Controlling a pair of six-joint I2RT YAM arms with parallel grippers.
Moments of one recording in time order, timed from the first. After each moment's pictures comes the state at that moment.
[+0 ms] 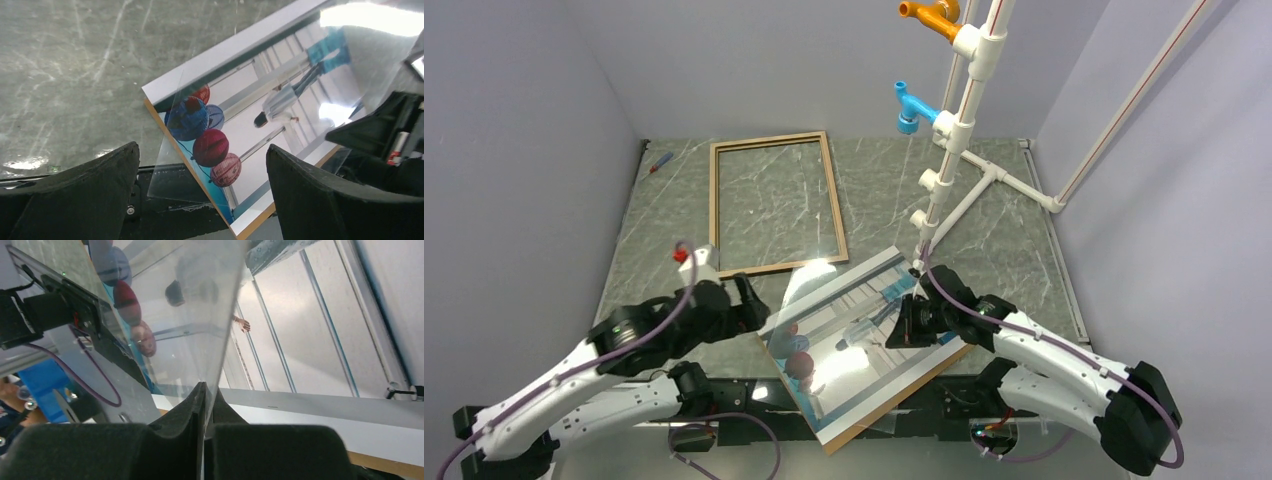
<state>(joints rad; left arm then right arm) -1.00 0.56 0.88 -1.13 -0.46 -1.08 0.75 0.89 0.45 -0.45 -0.34 0.86</state>
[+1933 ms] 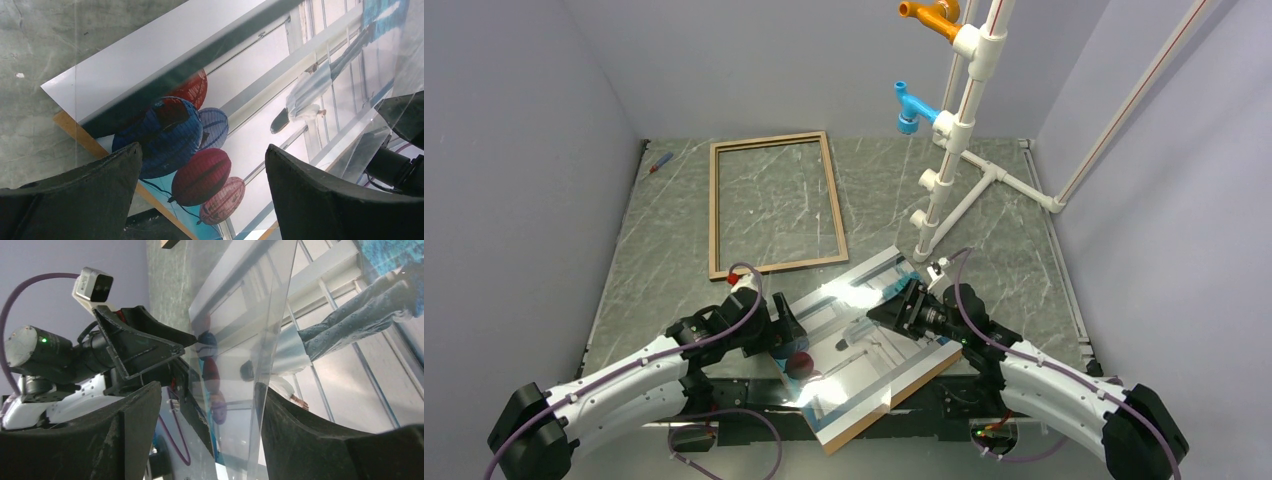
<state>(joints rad) -0.81 0.76 0.32 -0.41 -0.02 -1.07 0.70 0.75 0.15 0.21 -0.29 1.17</state>
